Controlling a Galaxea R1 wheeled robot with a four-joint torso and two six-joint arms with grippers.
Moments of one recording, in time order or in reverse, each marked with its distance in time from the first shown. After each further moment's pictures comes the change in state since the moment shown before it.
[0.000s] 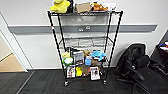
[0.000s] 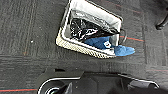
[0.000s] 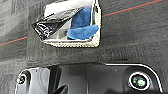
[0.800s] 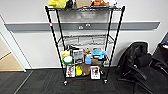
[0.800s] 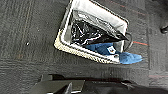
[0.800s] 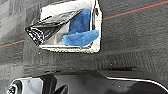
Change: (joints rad) left arm -0.045 -0.003 0.011 -0.042 0.048 -0.006; right arm 0.029 0.001 0.007 0.001 -0.003 0.003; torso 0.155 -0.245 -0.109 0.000
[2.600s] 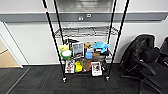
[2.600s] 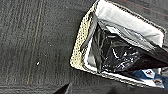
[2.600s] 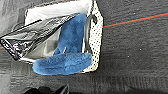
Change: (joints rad) left arm -0.122 -0.074 0.001 -0.024 0.133 0.004; right arm 0.129 -0.082 0.136 0.003 -0.125 0.007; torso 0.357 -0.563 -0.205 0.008
